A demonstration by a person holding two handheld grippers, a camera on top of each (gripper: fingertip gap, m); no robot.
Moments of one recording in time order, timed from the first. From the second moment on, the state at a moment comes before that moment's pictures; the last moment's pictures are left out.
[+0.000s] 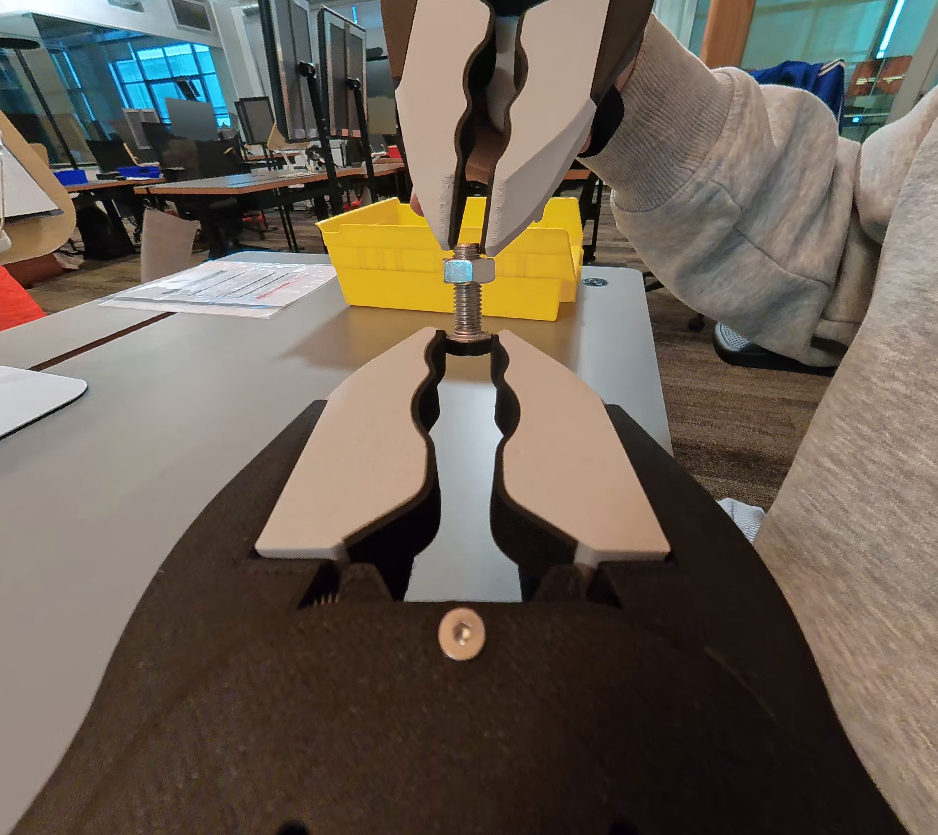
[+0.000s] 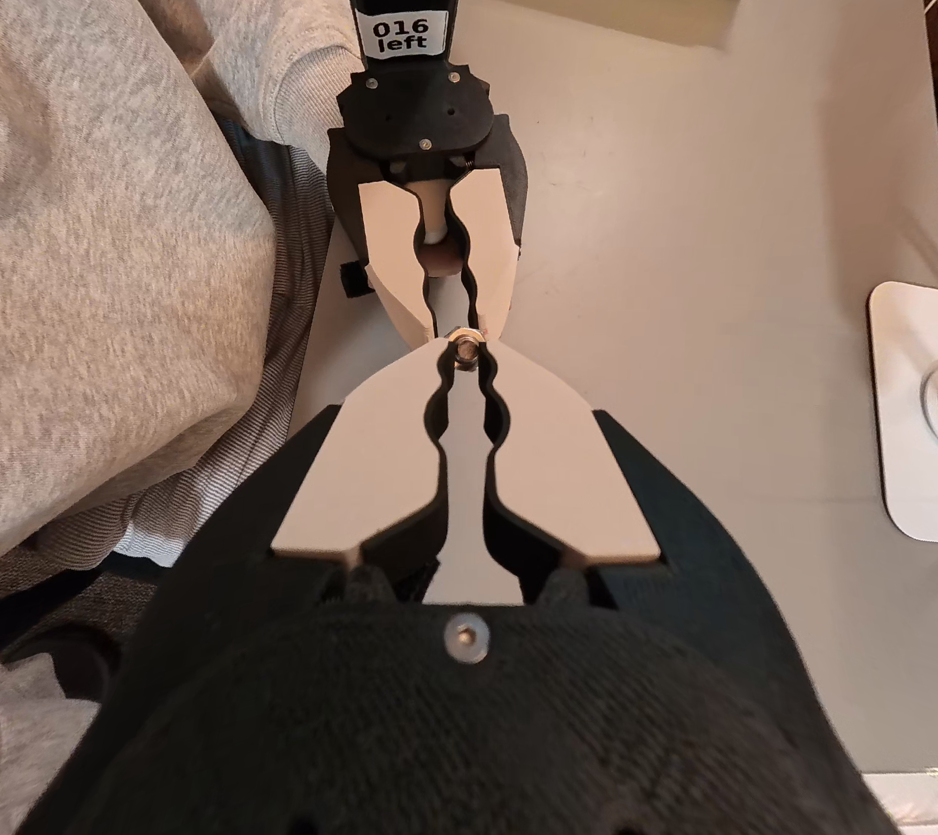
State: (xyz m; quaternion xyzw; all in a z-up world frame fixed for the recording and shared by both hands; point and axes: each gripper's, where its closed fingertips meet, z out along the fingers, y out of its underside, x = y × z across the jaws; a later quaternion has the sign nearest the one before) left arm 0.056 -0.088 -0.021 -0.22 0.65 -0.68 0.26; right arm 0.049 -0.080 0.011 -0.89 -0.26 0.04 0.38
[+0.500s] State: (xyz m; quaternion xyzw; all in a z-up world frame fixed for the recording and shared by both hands) left arm 0.057 -0.086 -0.018 -0.22 0.65 -0.69 0.25; right arm 0.051 -0.077 0.014 -0.89 -0.26 0.01 0.38
